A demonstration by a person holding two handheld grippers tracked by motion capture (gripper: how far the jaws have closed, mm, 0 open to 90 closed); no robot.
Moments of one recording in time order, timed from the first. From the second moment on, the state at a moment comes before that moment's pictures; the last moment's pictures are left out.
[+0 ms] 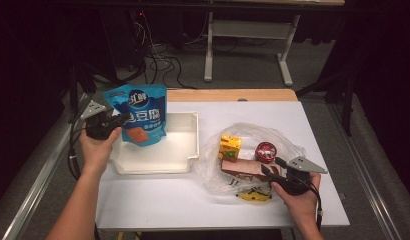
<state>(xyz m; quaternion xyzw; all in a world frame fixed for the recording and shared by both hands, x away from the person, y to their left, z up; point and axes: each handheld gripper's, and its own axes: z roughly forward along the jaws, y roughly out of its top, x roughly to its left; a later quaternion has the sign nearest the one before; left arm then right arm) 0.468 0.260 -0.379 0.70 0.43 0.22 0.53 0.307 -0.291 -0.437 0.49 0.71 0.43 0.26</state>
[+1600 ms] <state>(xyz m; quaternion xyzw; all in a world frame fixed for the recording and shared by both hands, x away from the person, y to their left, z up) 0.419 0.222 -0.400 0.66 0.53 0.27 0.46 0.305 -0.292 -0.438 0.49 0.71 0.44 0.25</state>
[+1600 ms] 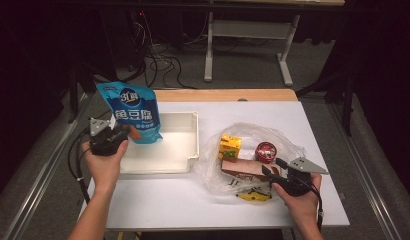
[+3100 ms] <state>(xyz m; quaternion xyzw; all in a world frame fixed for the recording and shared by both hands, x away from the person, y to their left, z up) 0.352 0.160 -0.422 0.70 0.48 0.19 0.50 0.304 -0.297 -0.429 0.49 0.70 0.45 0.25</state>
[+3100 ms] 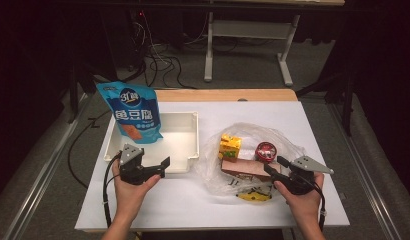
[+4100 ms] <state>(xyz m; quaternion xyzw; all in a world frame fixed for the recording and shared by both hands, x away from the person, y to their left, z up) 0.348 0.168 -0.426 0.70 0.48 0.20 0.49 0.336 -0.210 -0.417 0.49 0.71 0.44 0.24</state>
